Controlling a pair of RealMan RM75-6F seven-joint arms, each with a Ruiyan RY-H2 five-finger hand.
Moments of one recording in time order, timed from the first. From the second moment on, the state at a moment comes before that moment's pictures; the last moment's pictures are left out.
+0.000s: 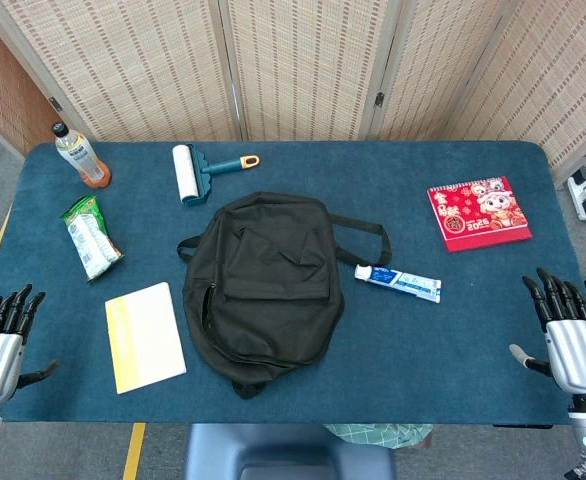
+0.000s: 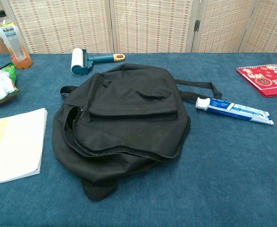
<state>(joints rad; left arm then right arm) -0.11 -1.16 -0.06 -1.57 1.49 1.48 0.14 0.07 -1.12 0.07 -1.62 -1.50 1.49 -0.08</state>
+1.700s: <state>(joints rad) -0.27 -1.47 0.10 -0.97 1.73 1.35 -0.21 0.05 -1.09 0.05 -1.67 -1.58 1.56 -0.06</state>
